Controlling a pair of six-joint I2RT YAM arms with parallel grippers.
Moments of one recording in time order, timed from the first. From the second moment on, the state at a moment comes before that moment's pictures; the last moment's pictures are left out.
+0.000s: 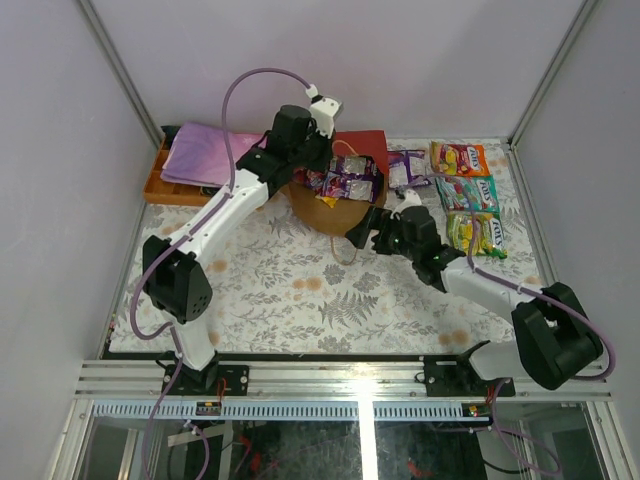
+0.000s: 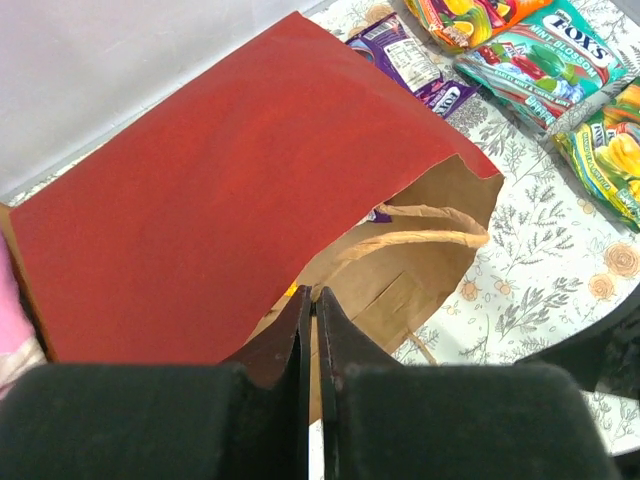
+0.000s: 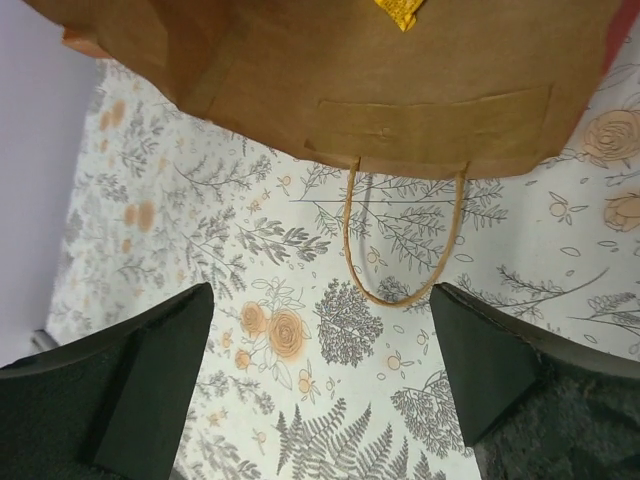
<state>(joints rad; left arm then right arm) -0.51 1.81 1.78 -0.40 0.12 0.01 0.50 1.34 0.67 0.23 -0.16 0.69</state>
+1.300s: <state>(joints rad) -0.52 1.81 1.72 -0.38 0.09 -0.17 0.61 2.11 1.18 0.50 0.47 1.29</state>
